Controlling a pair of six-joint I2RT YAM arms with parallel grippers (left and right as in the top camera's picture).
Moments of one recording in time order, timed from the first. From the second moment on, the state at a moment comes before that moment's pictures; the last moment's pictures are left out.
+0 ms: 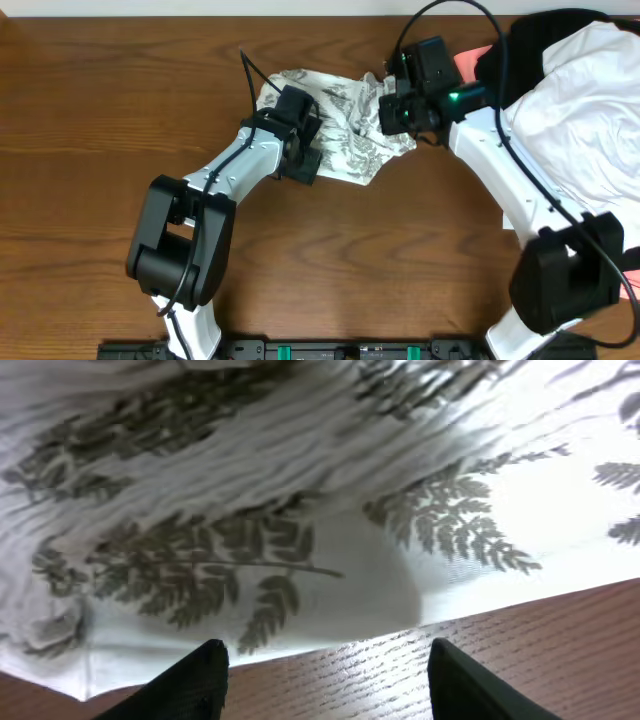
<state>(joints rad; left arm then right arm) -0.39 1.95 1.27 -0.64 0.07 0.03 0.35 1.81 1.49 -0.71 -0.09 0.20</state>
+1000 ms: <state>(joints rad) -0.28 1.97 1.27 0.02 -0.06 0.04 0.21 1.81 1.50 -0.91 -0.02 0.19</state>
